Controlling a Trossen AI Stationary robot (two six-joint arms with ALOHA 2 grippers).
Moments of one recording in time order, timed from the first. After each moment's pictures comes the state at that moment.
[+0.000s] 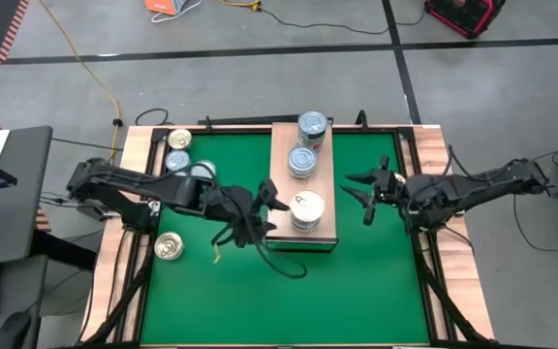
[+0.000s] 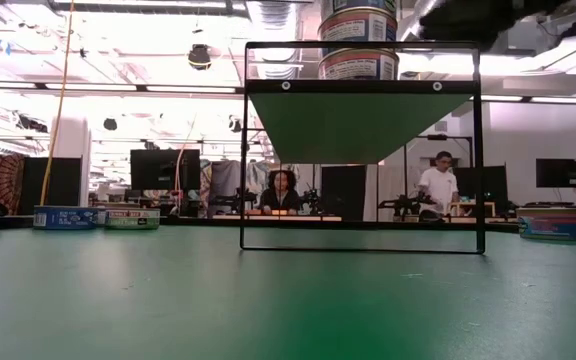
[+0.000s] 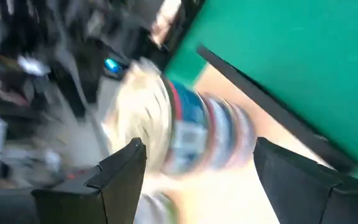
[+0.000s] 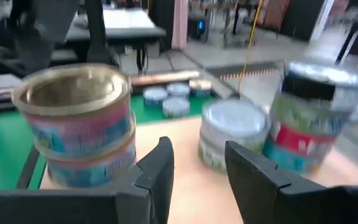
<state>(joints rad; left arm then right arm) -0.21 1.50 1.48 -0.51 -0.26 0.92 0.22 0.71 0.61 -0.08 0.58 0.06</state>
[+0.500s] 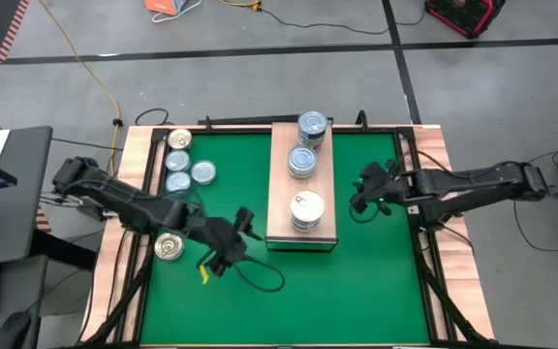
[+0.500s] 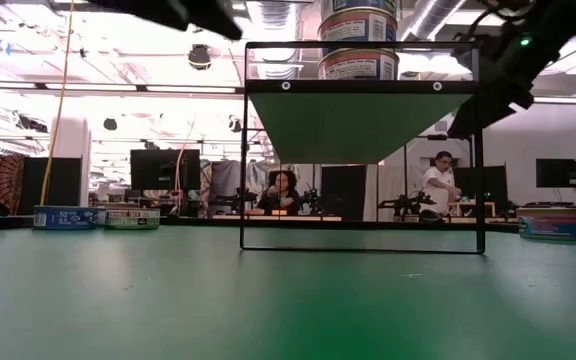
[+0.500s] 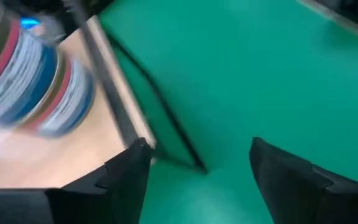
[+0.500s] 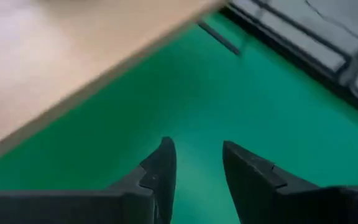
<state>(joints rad) -0.33 1.36 1.07 -0.37 -0.15 0.42 0.03 0.93 0.71 -0.75 0.60 0.61</state>
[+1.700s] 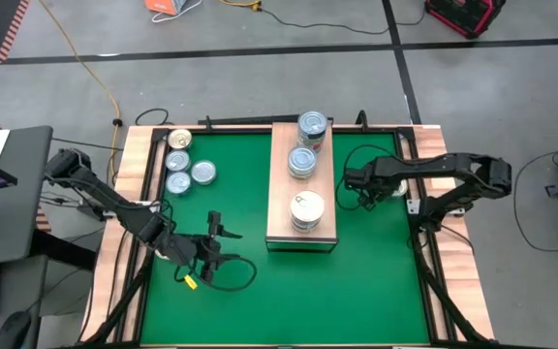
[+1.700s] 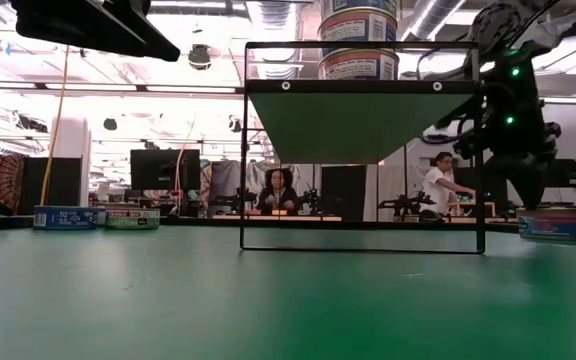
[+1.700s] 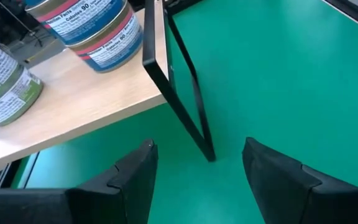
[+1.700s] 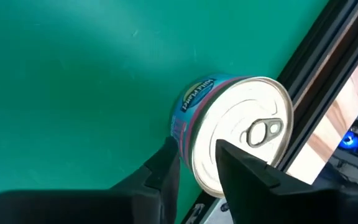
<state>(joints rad) -0.58 1.14 0.68 -0.04 -0.61 0.12 -0.31 1.39 0.76 -1.19 0.40 0.63</state>
